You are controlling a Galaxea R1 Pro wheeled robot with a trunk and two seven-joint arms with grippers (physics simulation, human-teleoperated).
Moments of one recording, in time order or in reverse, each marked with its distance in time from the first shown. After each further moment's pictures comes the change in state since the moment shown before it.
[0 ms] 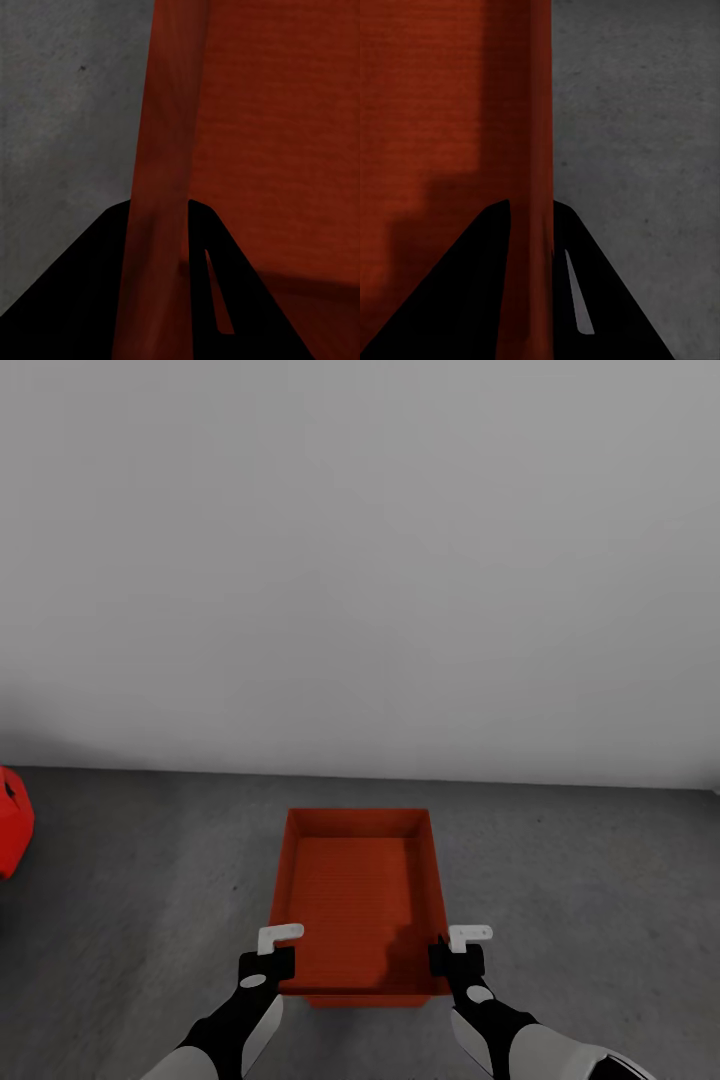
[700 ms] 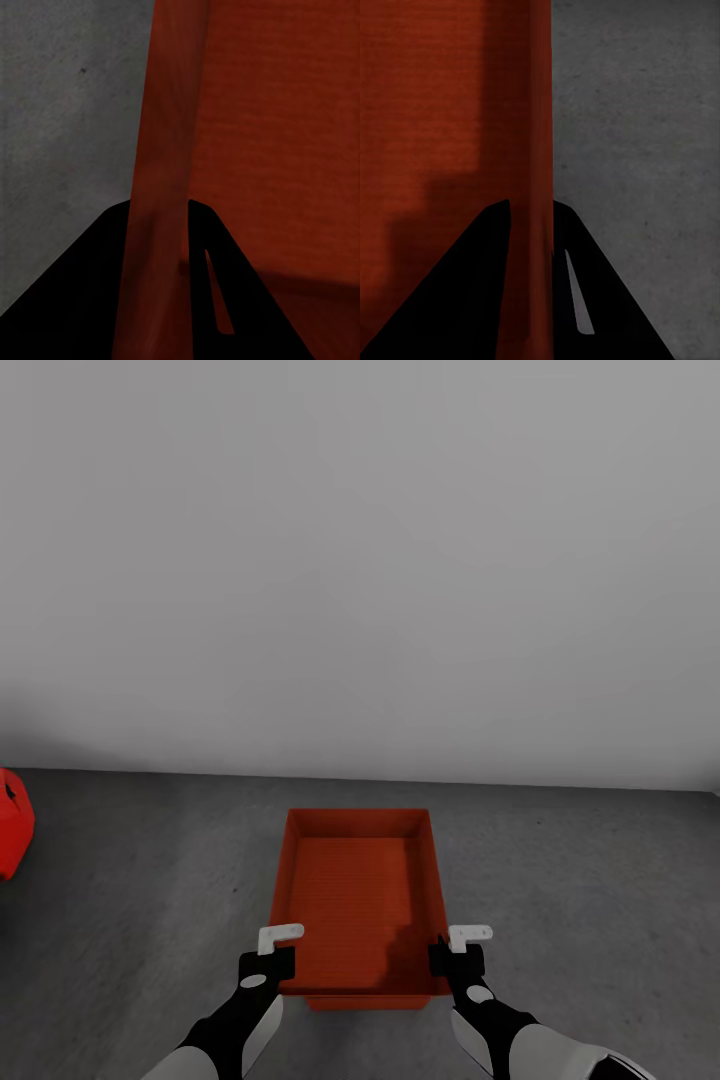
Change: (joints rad) left arm 0.000 0.000 0.000 0.001 0.000 0.000 0.001; right arm 0.000 0.000 -0.001 0.000 0.002 0.001 0.000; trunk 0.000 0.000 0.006
